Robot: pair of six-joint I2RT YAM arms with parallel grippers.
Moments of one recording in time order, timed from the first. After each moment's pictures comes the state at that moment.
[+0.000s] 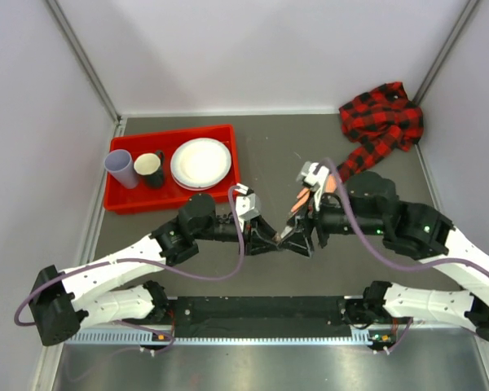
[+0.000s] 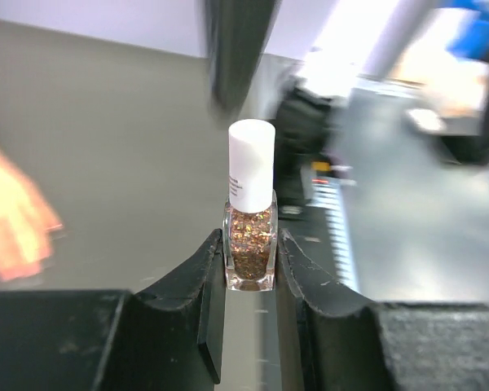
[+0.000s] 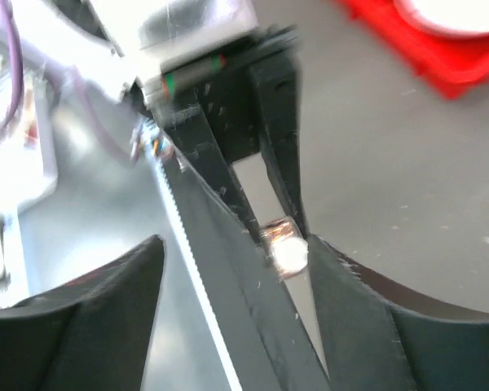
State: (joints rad) left arm -0.94 1.03 0.72 0.24 0.63 -0.16; right arm 1.03 0.92 1.29 -0.77 -0.21 0.27
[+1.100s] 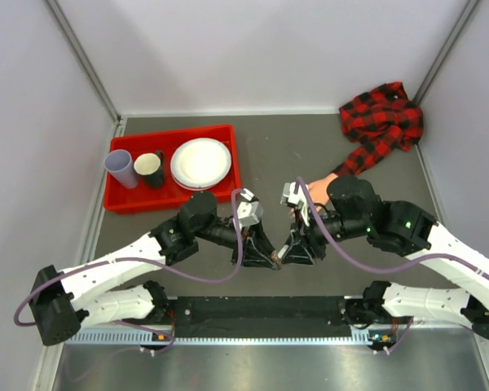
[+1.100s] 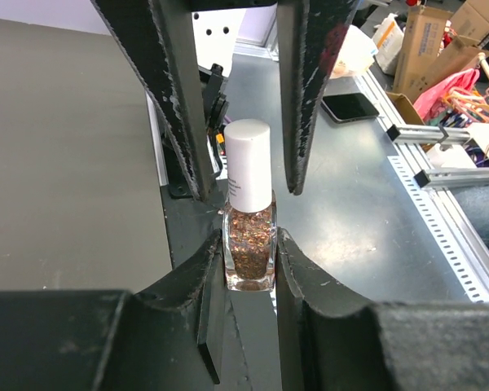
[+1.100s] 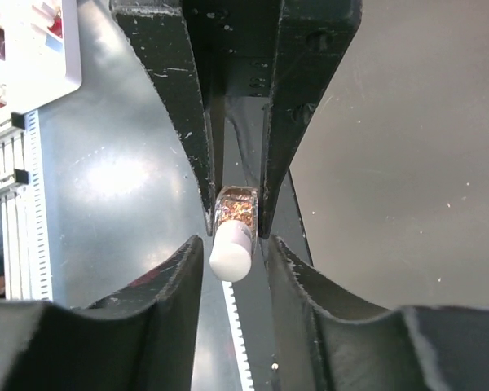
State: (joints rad) left arm -0.94 1.04 0.75 0.18 0.95 -0.24; right arm 1.02 0.97 1.23 -0.85 -0.47 0.12
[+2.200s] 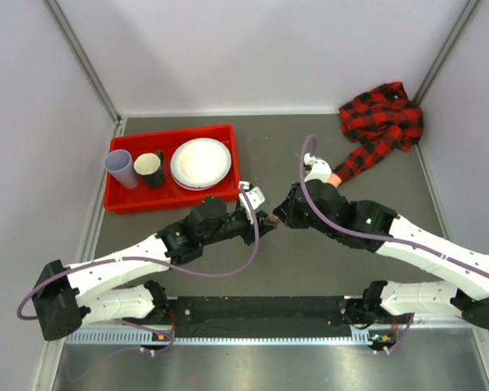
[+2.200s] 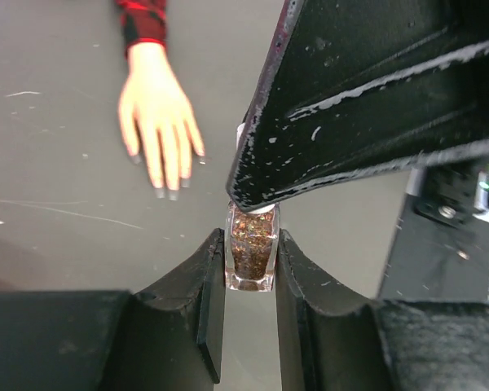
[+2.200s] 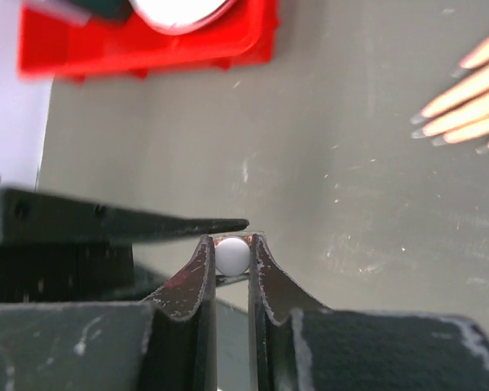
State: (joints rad) left arm -0.97 1.06 0.73 0.10 0.17 -0.05; right arm 1.08 1.08 1.15 -0.69 0.35 0.83
